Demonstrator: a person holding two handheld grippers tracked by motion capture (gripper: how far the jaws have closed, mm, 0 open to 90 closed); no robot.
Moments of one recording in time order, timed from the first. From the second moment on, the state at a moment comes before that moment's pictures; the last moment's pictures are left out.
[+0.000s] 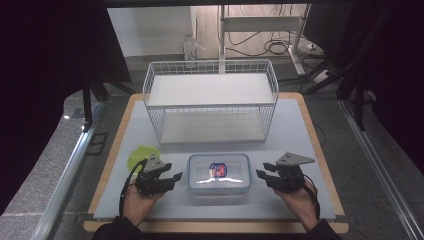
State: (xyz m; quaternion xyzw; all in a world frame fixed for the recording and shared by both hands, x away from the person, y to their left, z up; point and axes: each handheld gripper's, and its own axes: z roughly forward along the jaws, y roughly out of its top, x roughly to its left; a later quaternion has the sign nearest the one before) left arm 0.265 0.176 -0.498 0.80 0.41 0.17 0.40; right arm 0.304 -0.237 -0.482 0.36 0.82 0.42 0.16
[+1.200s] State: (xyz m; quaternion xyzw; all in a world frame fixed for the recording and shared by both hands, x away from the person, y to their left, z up) left arm 0.244 0.181 -0.505 0.80 0.36 0.17 0.44; right arm 0.301 -0.238 -0.486 0.35 0.82 0.43 0.14
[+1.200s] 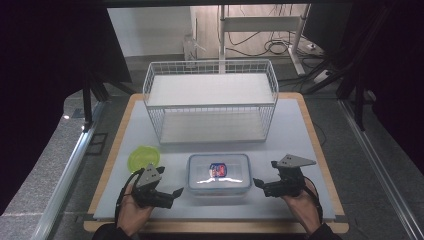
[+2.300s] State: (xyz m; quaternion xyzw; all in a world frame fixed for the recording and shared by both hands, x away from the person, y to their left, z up) left arm 0.314 0.141 -0.513 0.80 0.39 -0.04 0.45; right arm 0.330 -0.193 -0.491 0.36 0.84 0.41 -0.02
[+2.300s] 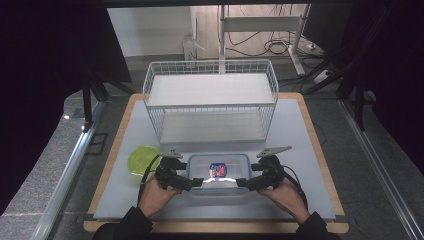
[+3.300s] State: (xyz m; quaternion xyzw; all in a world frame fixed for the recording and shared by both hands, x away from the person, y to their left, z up) left arm 0.274 0.163 -0.503 0.76 0.41 -0.05 0.49; right arm 0.307 -0.219 -0.478 0.40 0.81 0.43 -0.07
